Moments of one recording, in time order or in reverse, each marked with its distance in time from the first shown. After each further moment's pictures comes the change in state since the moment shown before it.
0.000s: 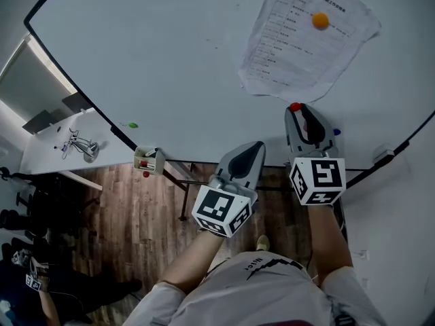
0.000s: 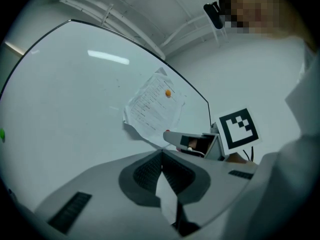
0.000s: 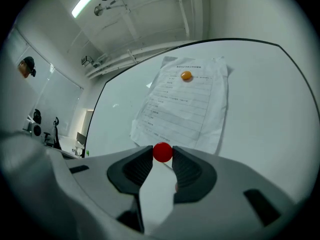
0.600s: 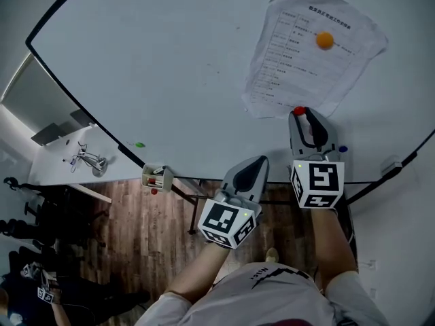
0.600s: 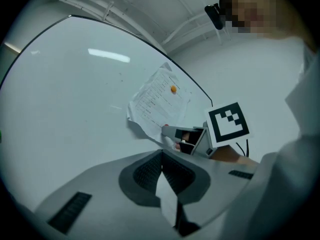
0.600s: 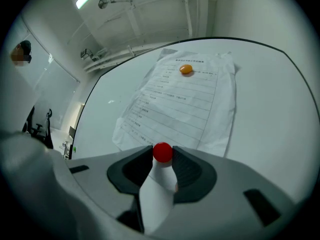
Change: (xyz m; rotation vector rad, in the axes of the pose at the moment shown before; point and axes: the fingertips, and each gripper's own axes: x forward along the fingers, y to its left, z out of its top) left arm 0.018 0.018 -0.003 -0.003 0.015 0.015; right arm 0.038 -0.018 0.006 -0.065 -0.007 -0.064
